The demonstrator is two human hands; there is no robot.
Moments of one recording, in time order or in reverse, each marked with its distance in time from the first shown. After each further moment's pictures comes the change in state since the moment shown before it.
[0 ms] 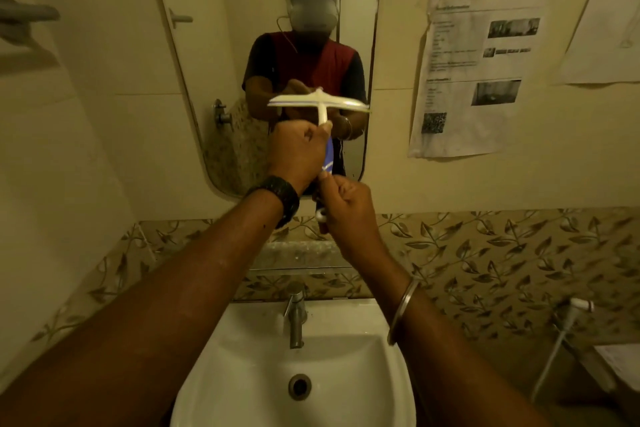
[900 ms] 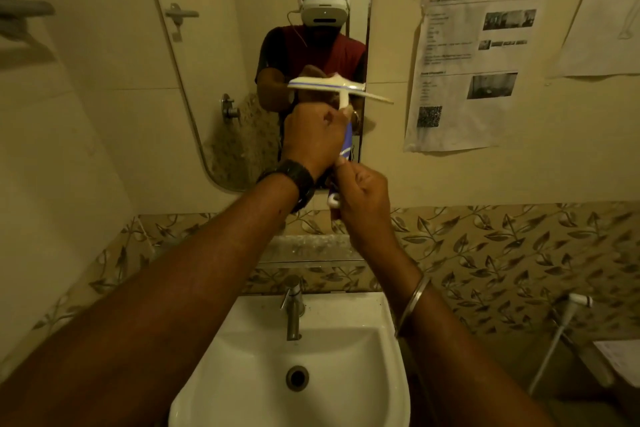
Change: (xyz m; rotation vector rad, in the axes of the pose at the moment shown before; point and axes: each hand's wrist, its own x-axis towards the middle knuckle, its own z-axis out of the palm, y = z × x) left_hand 0.000 0.028 0.019 0.032 -0.051 0.043; right_hand 0.000 -0.013 -0.024 0.044 0.089 -0.046
